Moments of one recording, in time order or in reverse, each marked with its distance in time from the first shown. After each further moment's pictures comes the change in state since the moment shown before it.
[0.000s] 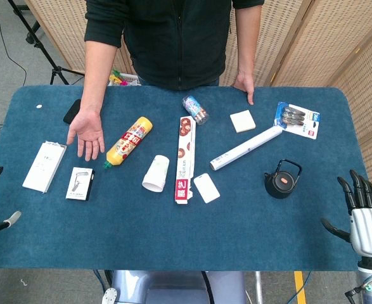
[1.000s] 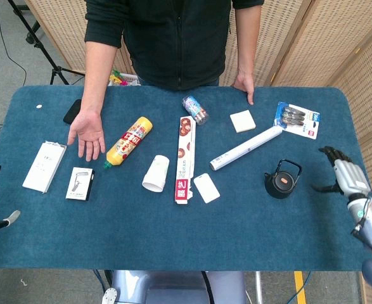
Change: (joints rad) left arm -0.006 0.010 -0.016 -0.040 -0.065 -0.053 0.021; right arm 0.391 0.052 0.153 0.281 0.384 -0.875 0.372
